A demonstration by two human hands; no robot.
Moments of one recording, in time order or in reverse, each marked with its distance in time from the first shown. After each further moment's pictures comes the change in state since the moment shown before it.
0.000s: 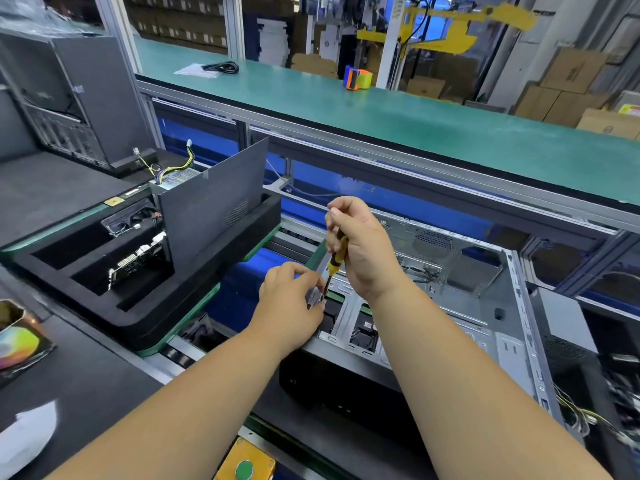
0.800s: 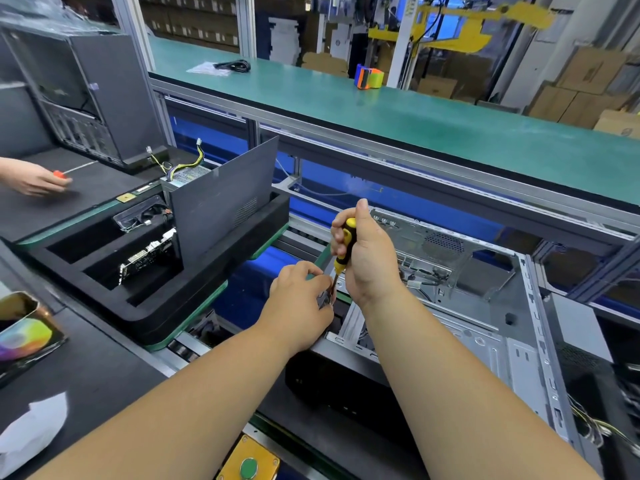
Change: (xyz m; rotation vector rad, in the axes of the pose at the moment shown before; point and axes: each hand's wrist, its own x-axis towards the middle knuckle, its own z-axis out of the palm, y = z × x) left_hand 0.003 -0.001 0.003 0.106 -0.038 0.038; right_hand 0.000 0.014 0.011 0.220 0.124 0.058
